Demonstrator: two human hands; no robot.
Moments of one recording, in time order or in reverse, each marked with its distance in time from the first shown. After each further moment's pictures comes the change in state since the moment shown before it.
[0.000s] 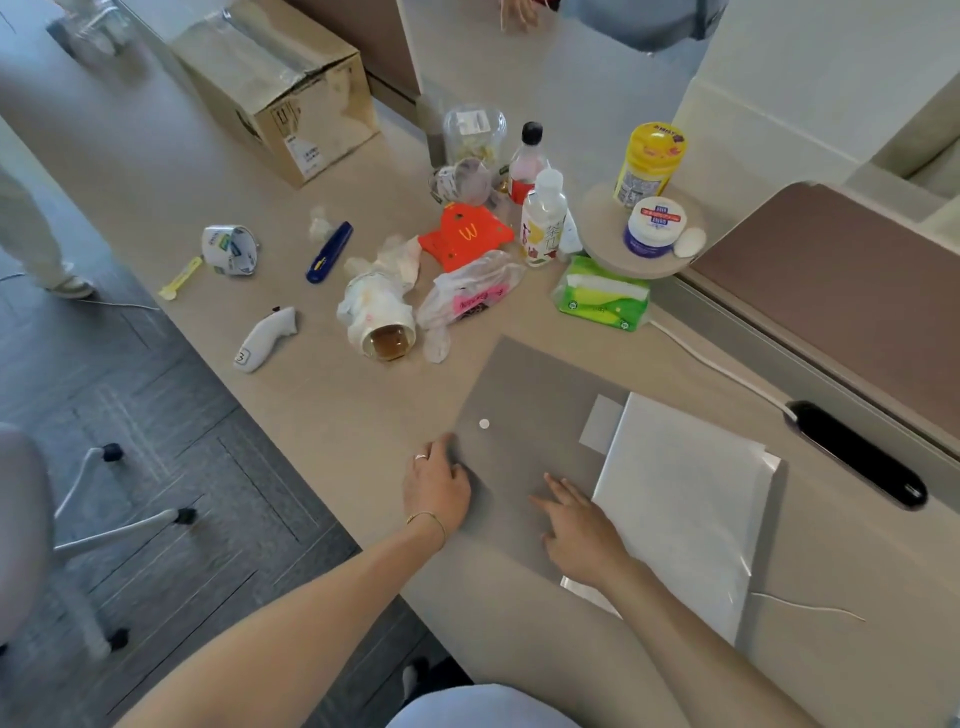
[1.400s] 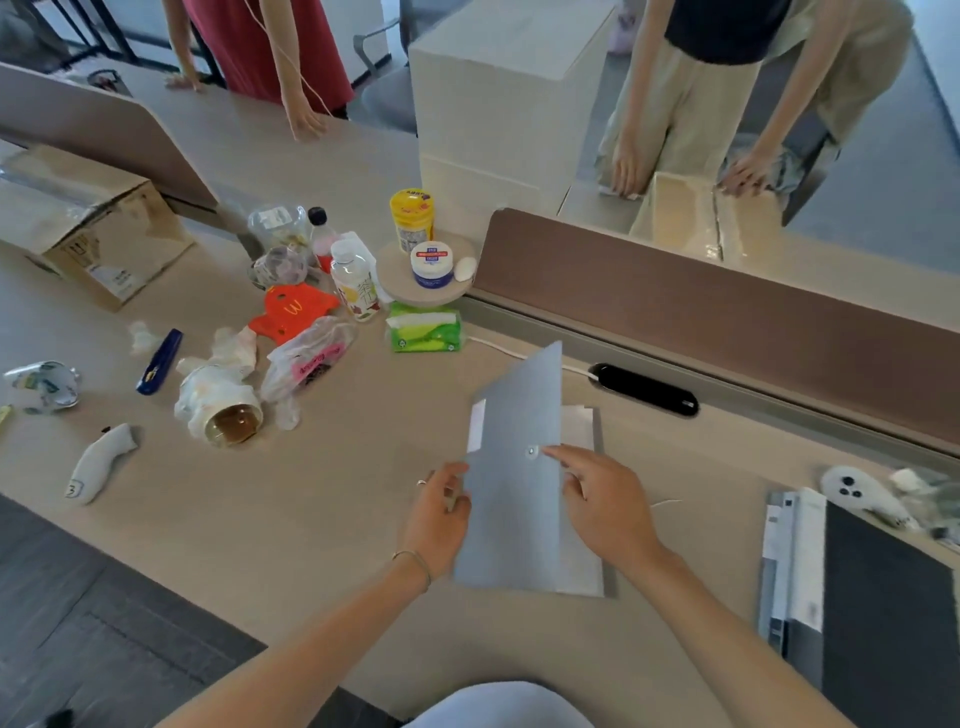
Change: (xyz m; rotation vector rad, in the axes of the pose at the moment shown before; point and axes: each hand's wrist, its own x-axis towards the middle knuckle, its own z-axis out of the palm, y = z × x) left_hand -0.109 0.123 0.056 -0.206 -0.315 0.377; right_hand -0.176 0.086 -0.085 0.383 0.820 0.153
